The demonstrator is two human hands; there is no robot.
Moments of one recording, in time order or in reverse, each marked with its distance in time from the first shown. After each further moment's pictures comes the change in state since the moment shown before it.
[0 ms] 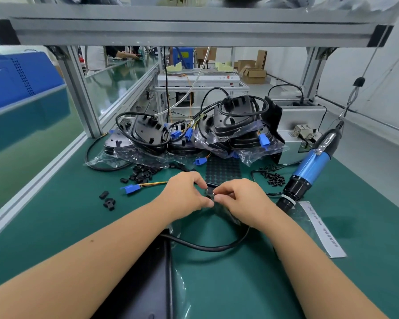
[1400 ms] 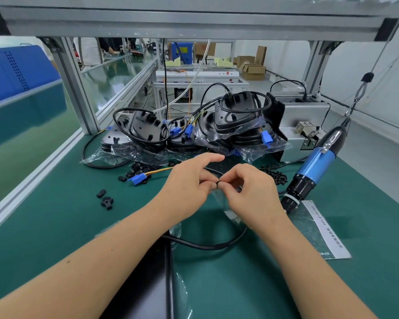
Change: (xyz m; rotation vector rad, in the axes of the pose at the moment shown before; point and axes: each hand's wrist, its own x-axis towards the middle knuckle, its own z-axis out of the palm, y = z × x) left_hand -0.011 0.011 -0.003 -0.165 0.112 0.316; right_hand -0.015 -0.018 -0.001 0.191 0.451 -0.049
